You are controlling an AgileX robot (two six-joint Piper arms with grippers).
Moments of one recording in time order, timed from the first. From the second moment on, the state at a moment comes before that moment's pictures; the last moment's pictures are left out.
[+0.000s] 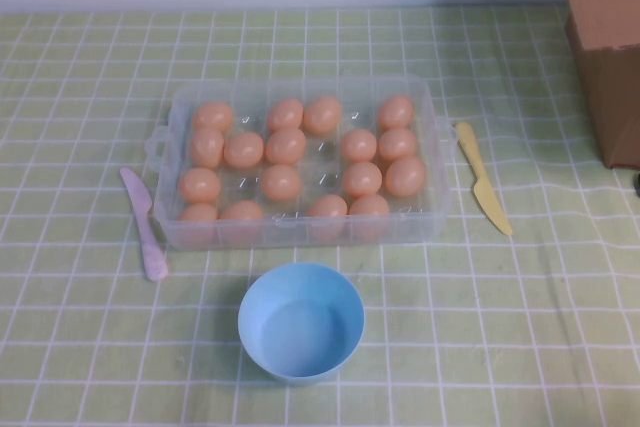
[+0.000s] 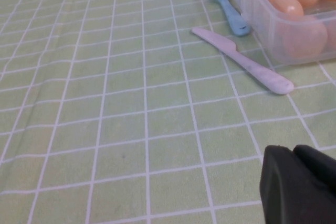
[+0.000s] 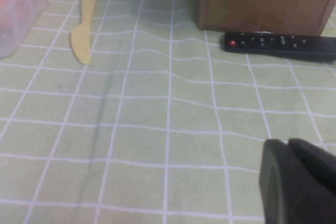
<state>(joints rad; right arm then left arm) 0.02 0.00 0.03 0.02 0.36 -0.05 -0.08 -0.01 0.02 -0.01 0.35 0.13</state>
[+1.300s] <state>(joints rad) 0.02 0.00 0.03 0.02 0.36 -0.05 -0.08 0.13 -0.16 -0.58 0.22 0.03</state>
